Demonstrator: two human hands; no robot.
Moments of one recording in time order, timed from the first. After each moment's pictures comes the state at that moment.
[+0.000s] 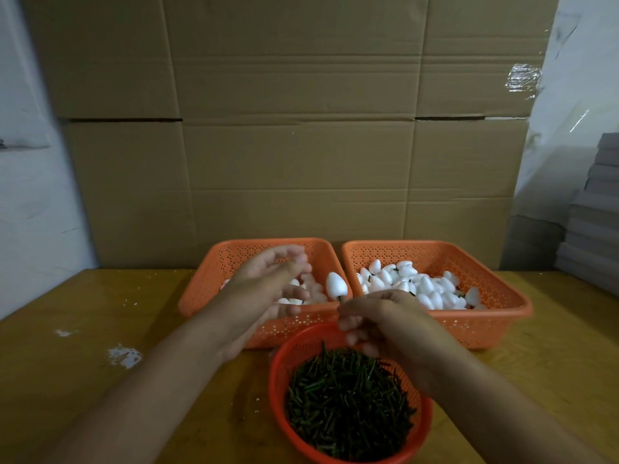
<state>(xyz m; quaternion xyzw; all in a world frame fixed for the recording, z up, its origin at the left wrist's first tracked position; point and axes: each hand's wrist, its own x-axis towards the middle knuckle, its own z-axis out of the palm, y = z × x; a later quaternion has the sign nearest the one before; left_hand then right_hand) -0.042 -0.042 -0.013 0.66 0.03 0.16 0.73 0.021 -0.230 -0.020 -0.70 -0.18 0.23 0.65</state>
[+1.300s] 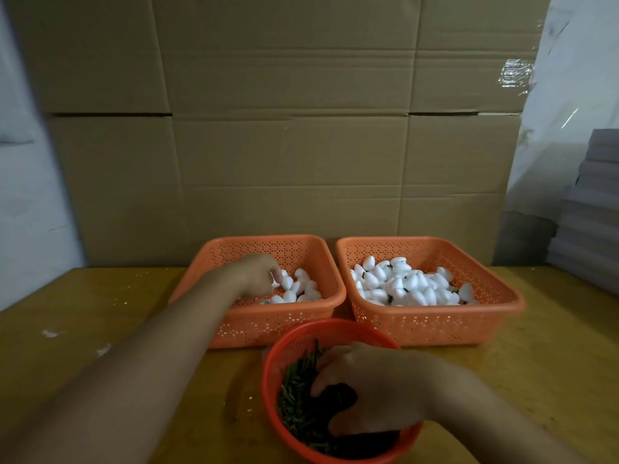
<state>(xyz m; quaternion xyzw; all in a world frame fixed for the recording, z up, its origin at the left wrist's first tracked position) 0.043 0.018 -0.016 0.98 0.12 -0.02 0.18 0.023 -0.236 -0.041 -0.82 -0.54 0.16 0.03</state>
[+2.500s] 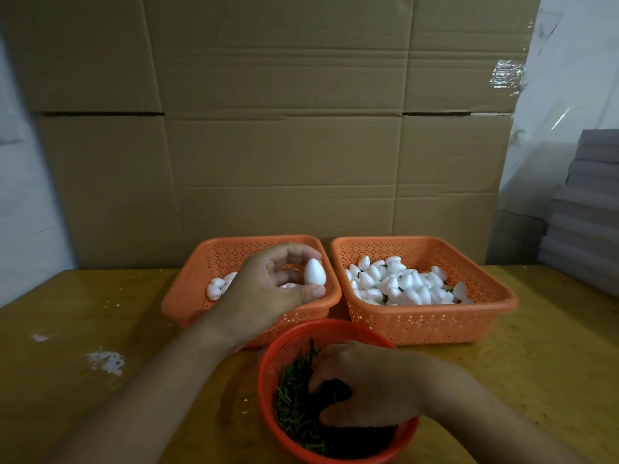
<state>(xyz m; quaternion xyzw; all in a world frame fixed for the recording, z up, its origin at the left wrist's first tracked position) -0.027 -0.052 -0.019 0.75 -0.10 0.21 0.62 0.026 -0.235 -0.045 -0.82 -0.55 0.15 0.04</state>
